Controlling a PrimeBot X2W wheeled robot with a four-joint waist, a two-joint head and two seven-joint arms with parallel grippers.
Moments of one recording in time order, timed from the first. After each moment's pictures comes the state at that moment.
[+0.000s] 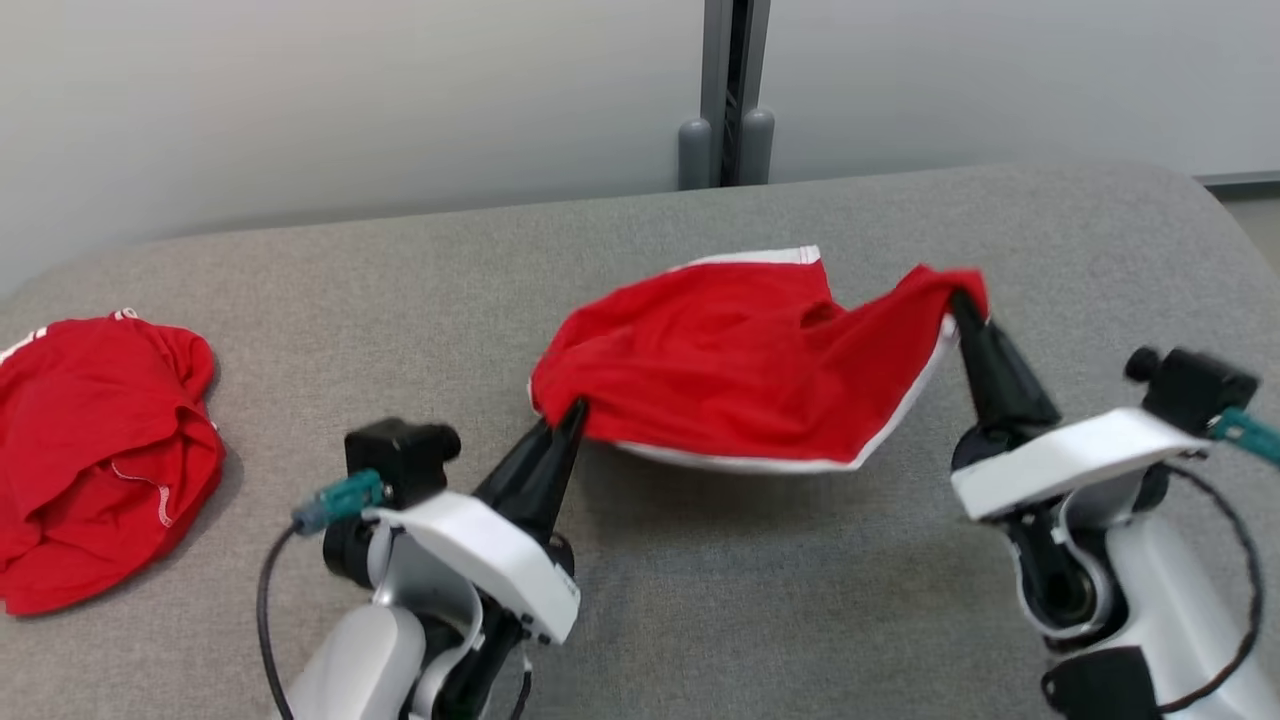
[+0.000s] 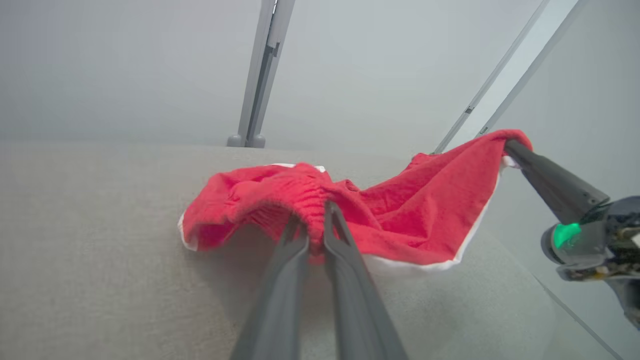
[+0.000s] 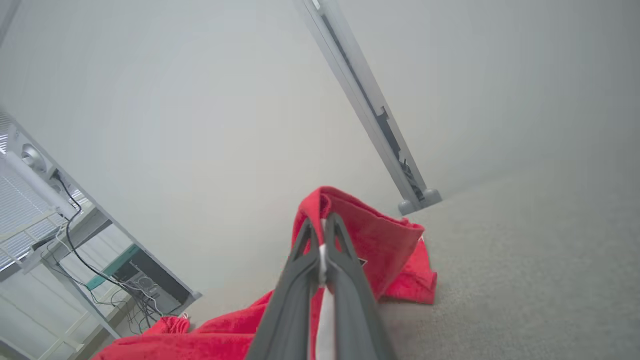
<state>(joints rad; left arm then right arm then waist) -0.24 0.13 -0.44 0.09 -0.65 0.05 0.10 -0.36 -0.05 0.15 0.28 0.70 0.13 -0.06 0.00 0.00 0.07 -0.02</state>
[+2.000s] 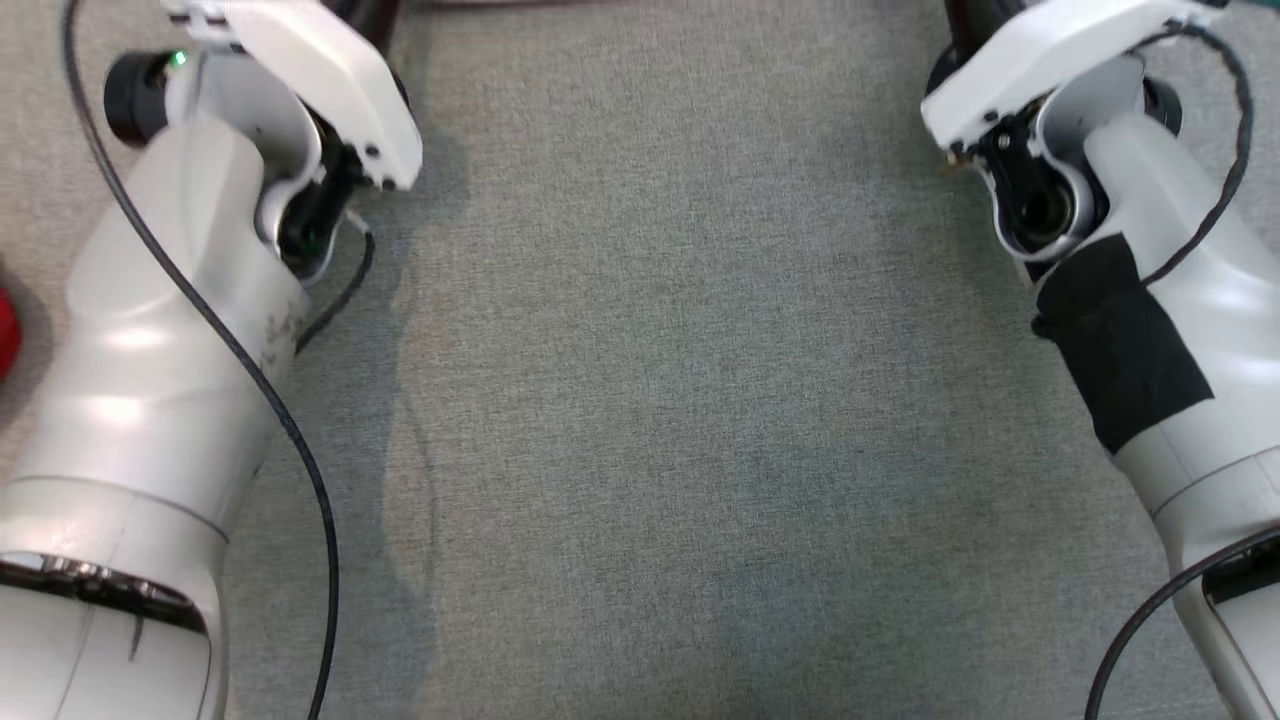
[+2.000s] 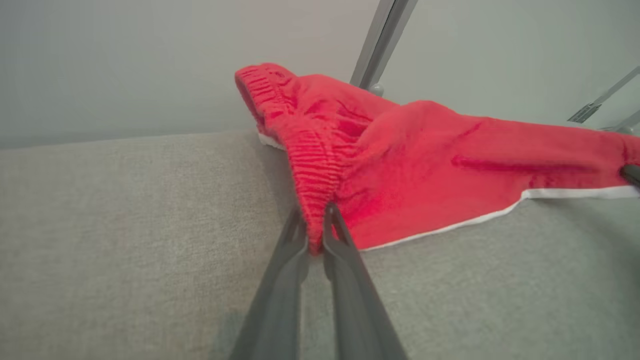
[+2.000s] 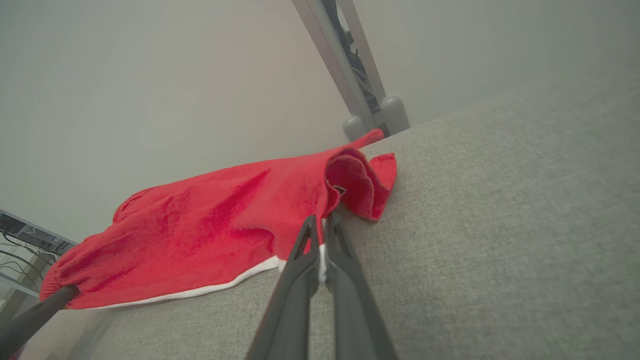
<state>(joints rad) -1.20 0.14 -0.48 1.00 -0.69 -0.13 0.01 -1.24 -0.07 0.48 1.05 0.92 0.13 -0.15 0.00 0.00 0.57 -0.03</state>
